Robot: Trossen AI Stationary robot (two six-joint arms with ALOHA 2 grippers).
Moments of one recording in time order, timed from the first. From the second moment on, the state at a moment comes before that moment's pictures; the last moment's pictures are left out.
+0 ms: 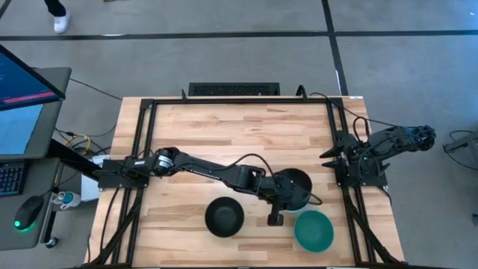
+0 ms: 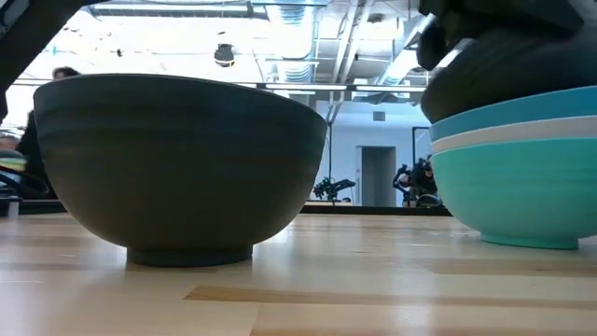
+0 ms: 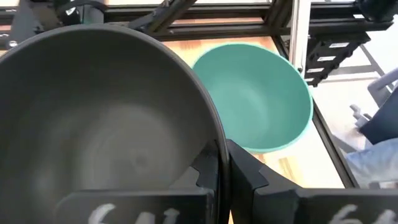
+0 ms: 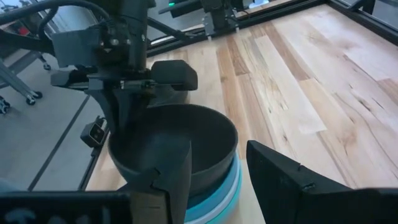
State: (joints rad) left arm -0.23 2.36 2.21 -0.51 0.06 -0.11; right arm 0.35 0.18 0.61 -0.83 0.18 0.37
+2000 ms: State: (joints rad) left arm -0.14 2.28 2.20 -0.96 0.16 -0.06; right arm 0.35 0.18 0.61 -0.83 0.18 0.39
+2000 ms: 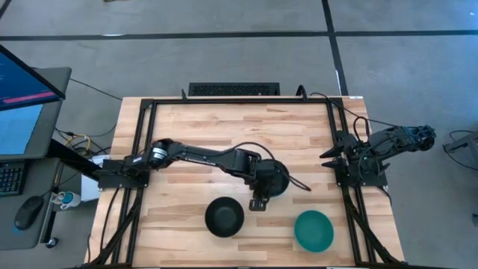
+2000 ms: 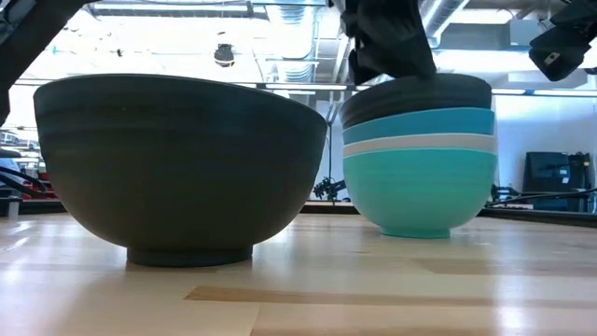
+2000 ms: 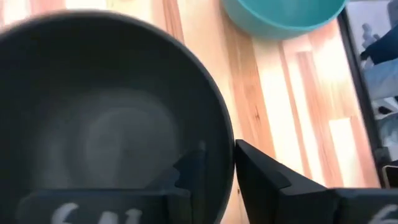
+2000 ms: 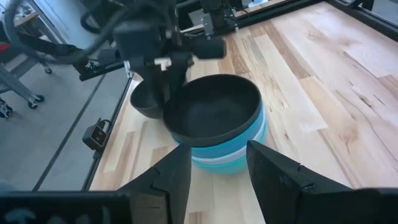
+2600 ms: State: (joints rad) left arm -0.12 2.21 2.25 -0.97 0.21 -0.06; right arm 0.35 0.18 0.61 -0.83 0.21 0.40
